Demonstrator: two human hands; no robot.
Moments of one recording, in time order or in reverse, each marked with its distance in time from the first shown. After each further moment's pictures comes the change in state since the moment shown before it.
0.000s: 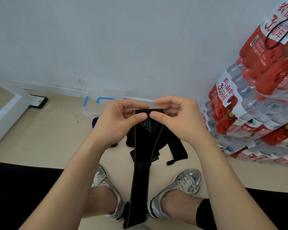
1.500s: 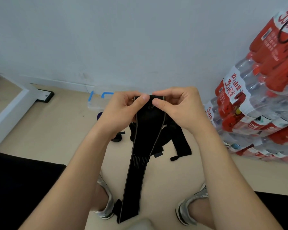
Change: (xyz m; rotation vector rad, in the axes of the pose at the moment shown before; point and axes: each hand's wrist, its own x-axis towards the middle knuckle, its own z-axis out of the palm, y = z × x) left_hand 0.009 0.007 -0.001 -0.052 0.049 -0.125; right_hand 0.024 0.001 0.009 0.030 -0.002 -0.065
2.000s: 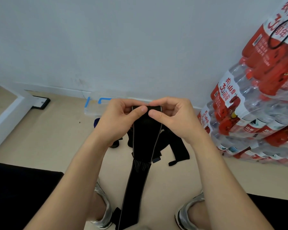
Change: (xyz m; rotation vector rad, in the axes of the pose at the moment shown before) left_hand 0.002 -0.006 -0.002 0.070 -0.024 0.067; right_hand -0.011 0.006 -0.001 0.106 -0.089 0.083
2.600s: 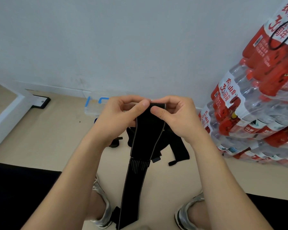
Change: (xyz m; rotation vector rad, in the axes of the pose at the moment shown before) left_hand -0.005 0.013 -0.002 -0.078 -0.040 -0.023; right_hand 0.002 -0.002 0.002 0.054 0.050 -0.011
